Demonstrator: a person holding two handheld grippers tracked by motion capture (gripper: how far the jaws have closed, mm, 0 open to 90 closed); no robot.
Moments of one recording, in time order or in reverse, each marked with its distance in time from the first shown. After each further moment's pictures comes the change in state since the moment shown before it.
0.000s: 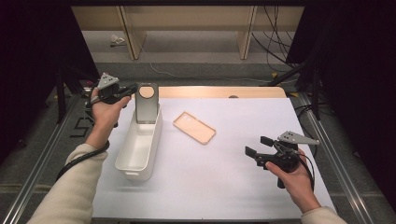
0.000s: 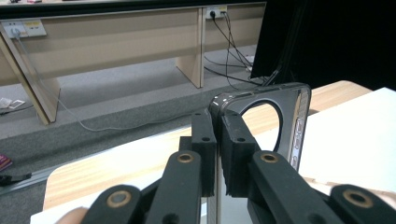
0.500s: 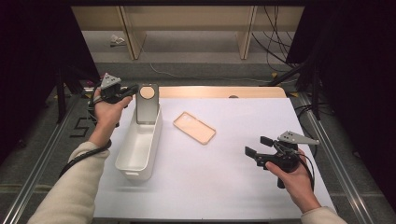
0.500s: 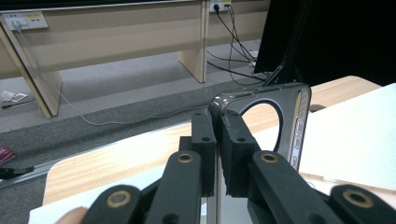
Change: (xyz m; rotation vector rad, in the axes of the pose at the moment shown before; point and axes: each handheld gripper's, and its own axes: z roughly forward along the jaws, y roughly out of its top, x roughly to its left) left arm 0.002 -0.003 0.009 0.020 0.008 -0.006; right arm 0.000 0.000 0.000 0.002 0.005 0.001
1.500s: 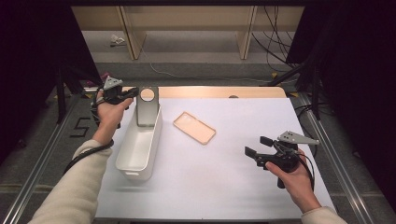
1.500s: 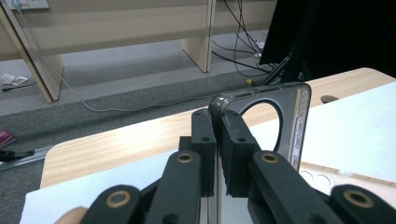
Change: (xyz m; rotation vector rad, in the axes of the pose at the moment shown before) left arm 0.010 -0.015 0.015 0.043 0.017 -0.033; right arm 0.000 0.000 0.000 0.002 0.004 0.000
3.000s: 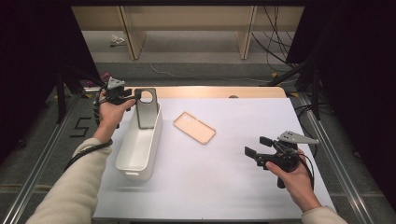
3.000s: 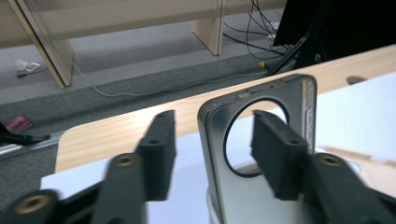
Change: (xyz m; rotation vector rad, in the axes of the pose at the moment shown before) left arm 0.009 -0.005 0.013 0.072 0.048 0.012; right arm -0.002 -0.001 0.001 0.004 0.015 0.008
